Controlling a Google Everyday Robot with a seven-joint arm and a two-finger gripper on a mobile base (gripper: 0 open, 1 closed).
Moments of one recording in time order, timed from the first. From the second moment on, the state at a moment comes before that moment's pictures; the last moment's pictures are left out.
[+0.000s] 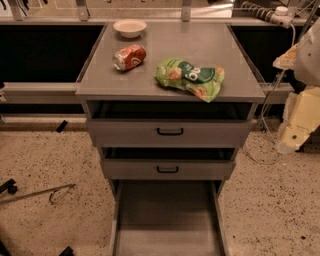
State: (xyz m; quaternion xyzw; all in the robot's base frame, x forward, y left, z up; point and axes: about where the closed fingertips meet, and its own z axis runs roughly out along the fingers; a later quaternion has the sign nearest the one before) arm 0.438 -0.217 0.976 -0.60 0.78 -0.03 0.16
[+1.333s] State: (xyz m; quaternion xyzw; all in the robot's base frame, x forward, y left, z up) arm 0.628 -0.167 0.978 -0.60 0.74 -0.06 0.31
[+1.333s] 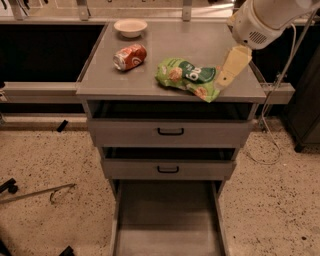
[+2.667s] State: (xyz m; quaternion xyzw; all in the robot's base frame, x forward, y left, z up) arm 0.736 -0.137 0.880 -0.61 0.73 0.03 0.31
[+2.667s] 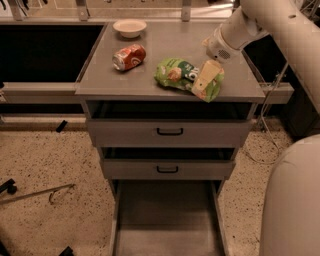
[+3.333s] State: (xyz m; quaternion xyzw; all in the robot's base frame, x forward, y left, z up) arm 0.746 -0.140 0.853 -0.61 0.73 0.05 0.29
